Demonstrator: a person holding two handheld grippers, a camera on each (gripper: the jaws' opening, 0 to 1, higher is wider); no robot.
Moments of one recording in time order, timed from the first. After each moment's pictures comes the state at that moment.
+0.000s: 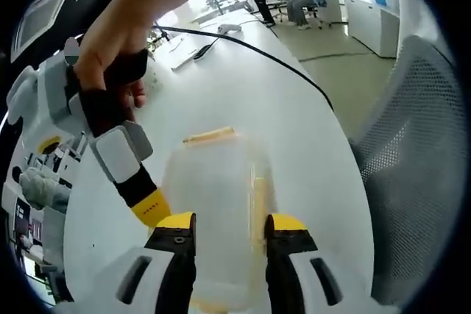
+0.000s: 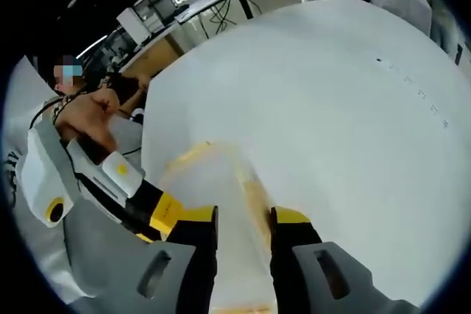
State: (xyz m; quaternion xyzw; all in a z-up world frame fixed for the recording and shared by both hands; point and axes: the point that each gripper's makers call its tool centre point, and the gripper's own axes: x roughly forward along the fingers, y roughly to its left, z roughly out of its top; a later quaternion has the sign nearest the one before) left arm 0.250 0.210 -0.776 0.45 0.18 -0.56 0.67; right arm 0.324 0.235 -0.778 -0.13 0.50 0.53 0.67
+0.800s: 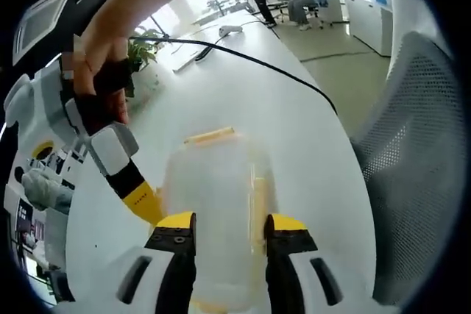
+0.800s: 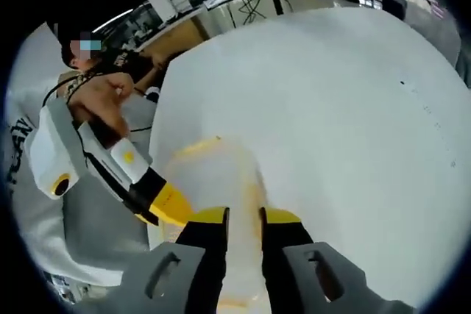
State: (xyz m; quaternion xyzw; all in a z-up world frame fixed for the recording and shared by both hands) left arm 0.248 0.210 -0.776 0.45 0.18 -0.55 0.68; right arm 0.314 0.235 -0.771 -0.19 0.48 0.59 0.62
